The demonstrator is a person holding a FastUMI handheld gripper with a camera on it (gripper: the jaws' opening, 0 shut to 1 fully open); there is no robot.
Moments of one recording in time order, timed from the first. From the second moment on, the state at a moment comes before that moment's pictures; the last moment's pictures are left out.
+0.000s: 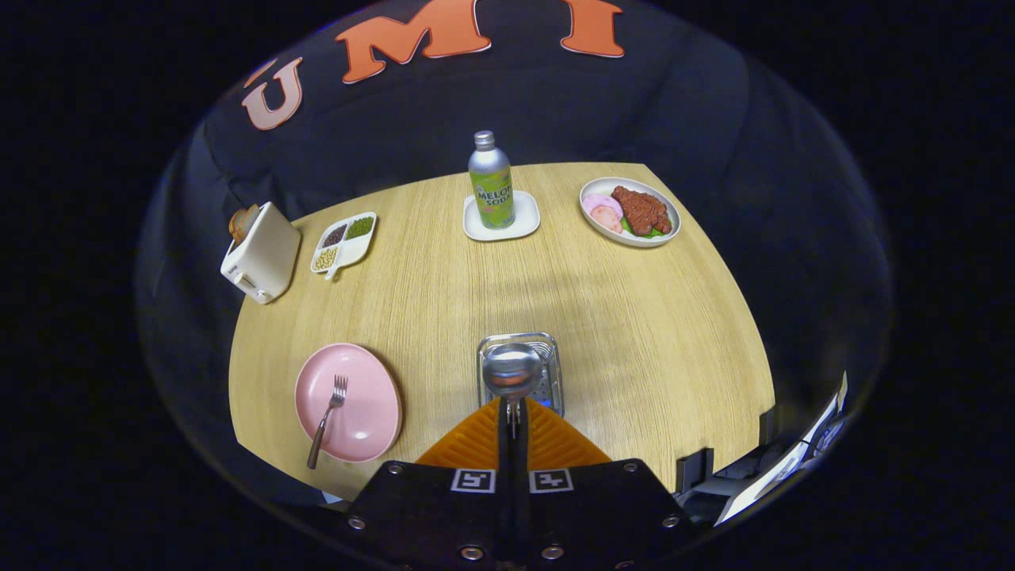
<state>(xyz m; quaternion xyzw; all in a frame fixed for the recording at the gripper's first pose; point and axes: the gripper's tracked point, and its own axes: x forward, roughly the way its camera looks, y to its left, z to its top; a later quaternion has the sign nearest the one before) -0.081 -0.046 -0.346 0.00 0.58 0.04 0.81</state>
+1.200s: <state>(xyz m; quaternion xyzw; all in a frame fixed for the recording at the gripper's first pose) -0.002 -0.006 -0.291 0.03 0.39 0.07 0.92</state>
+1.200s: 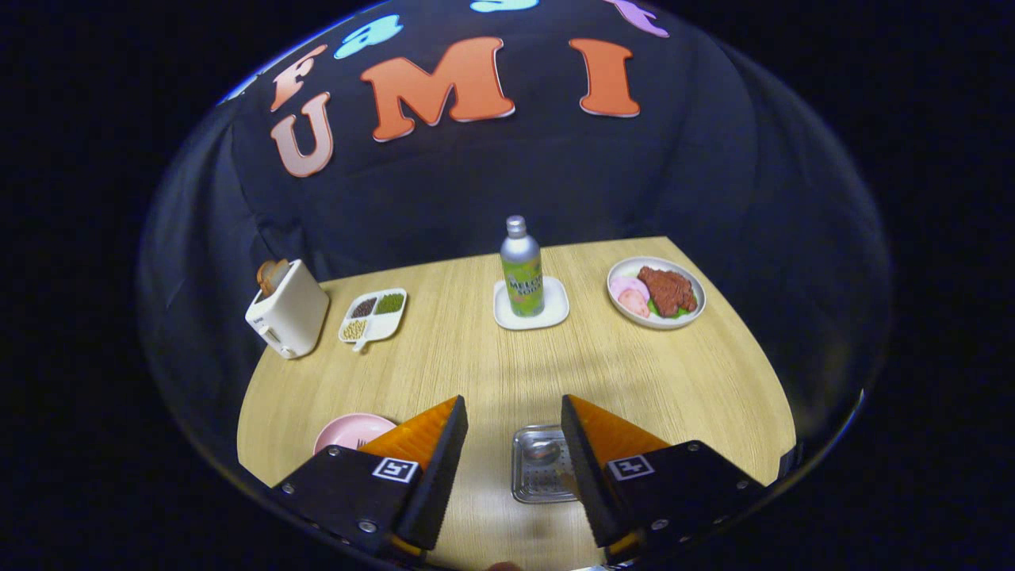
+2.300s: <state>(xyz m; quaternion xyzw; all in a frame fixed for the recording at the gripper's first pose) -0.057 0.167 -0.255 0.01 0.28 0.08 0.96</state>
